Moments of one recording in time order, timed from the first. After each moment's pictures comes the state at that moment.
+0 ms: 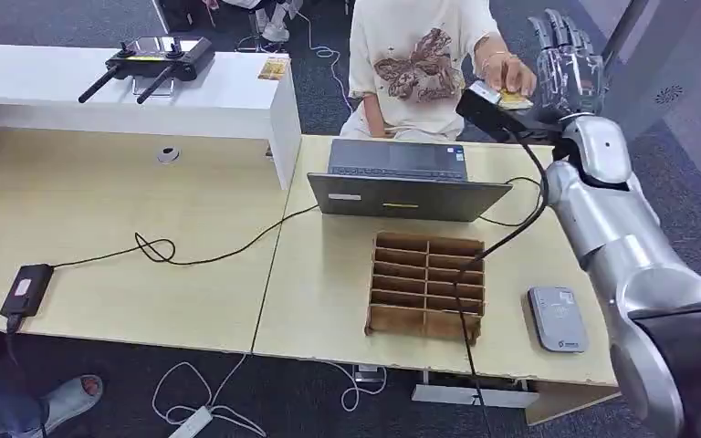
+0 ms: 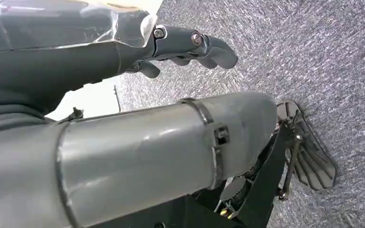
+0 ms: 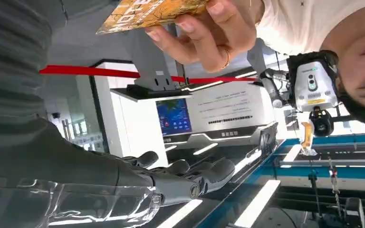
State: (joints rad) left arm -0.11 -0.18 1.48 -0.21 -0.50 0.28 0.09; right arm -1.20 -0.10 0.38 -0.42 1.03 -0.41 -0.08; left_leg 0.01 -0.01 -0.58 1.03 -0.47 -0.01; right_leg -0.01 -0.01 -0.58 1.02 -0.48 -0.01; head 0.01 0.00
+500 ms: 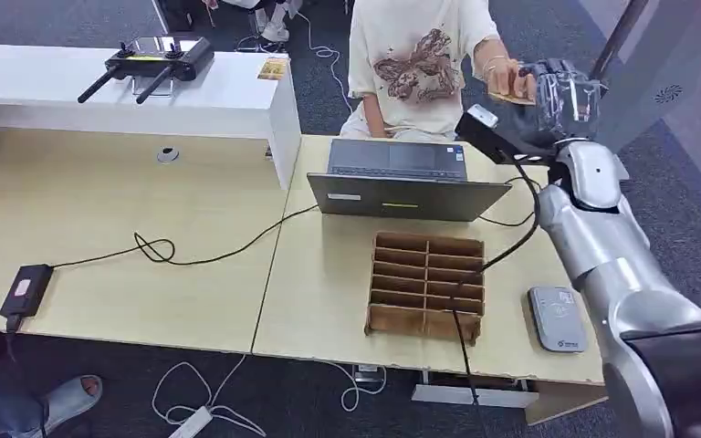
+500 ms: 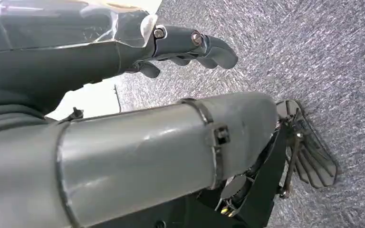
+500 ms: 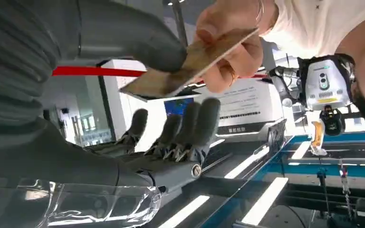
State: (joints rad) left arm -0.11 -0.18 1.48 -0.21 -0.51 0.27 0.09; right arm -1.10 -0.12 0.35 -0.50 1.09 -0.45 -0.04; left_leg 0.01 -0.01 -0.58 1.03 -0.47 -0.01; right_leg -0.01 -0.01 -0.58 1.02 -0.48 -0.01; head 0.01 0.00
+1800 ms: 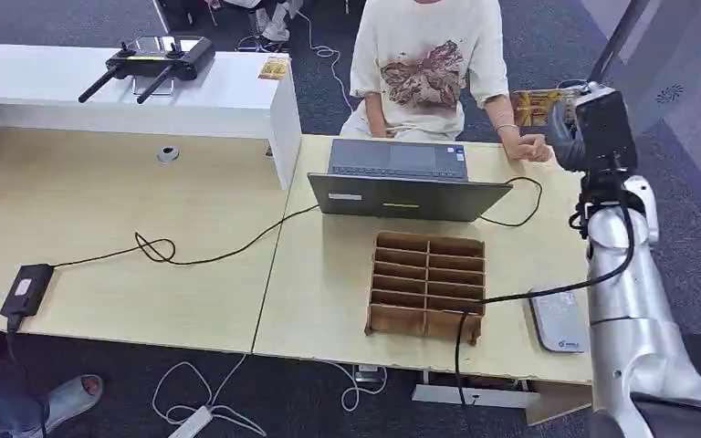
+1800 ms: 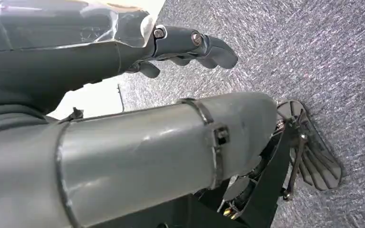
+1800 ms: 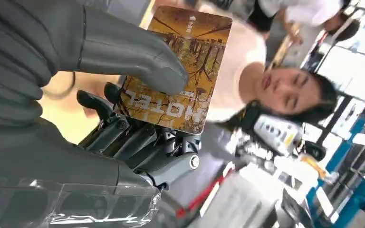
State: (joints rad) left arm -0.11 -0.18 1.47 -0.21 -0.49 0.28 0.11; right arm -0.80 -0.12 -0.02 -1.03 0.31 0.05 -0.19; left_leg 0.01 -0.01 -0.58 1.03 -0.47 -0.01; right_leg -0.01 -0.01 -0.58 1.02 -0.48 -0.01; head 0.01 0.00
